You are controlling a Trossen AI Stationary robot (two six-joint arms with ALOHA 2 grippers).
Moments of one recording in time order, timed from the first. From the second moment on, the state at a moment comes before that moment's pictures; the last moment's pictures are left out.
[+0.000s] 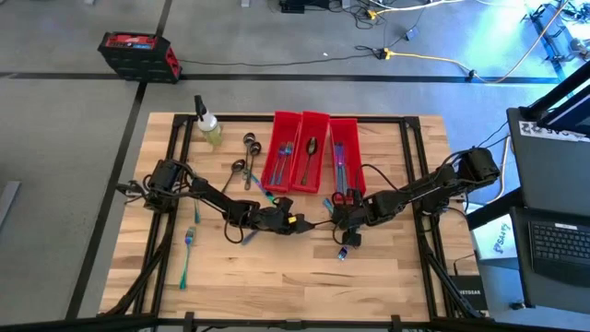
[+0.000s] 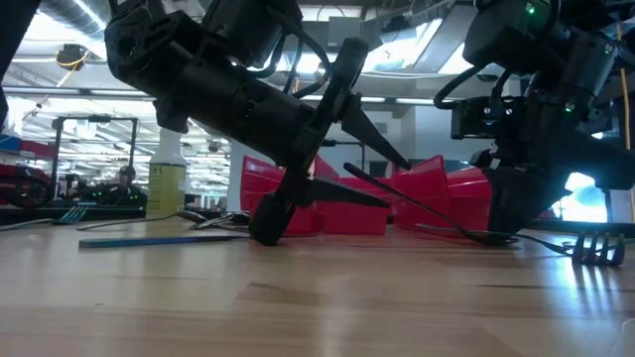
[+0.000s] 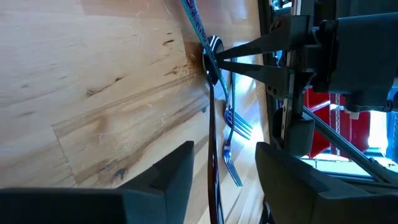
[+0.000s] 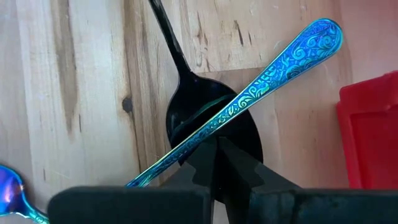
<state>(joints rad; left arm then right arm) -0.21 2.02 0.90 0.69 -0.26 -1.48 0.28 1.59 0.67 -0.36 0.19 0.35</state>
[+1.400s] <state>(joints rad) -0.20 2.02 0.90 0.69 -0.26 -1.43 0.27 1.56 0.69 -0.38 0.16 0.32</state>
